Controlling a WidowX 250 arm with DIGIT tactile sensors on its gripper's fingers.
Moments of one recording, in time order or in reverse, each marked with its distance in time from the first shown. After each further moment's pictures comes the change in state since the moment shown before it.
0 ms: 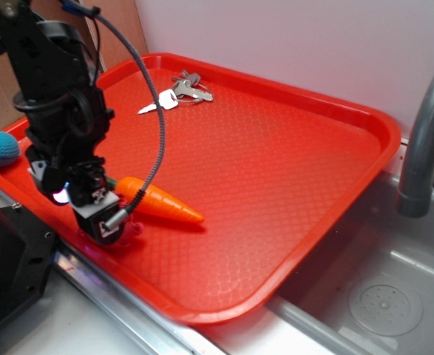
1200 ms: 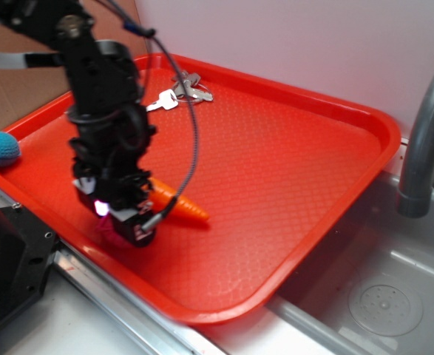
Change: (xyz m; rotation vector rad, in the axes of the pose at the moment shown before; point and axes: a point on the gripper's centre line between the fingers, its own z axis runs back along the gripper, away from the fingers) arm 0.036 -0.016 -0.023 0.004 0.035 -0.022
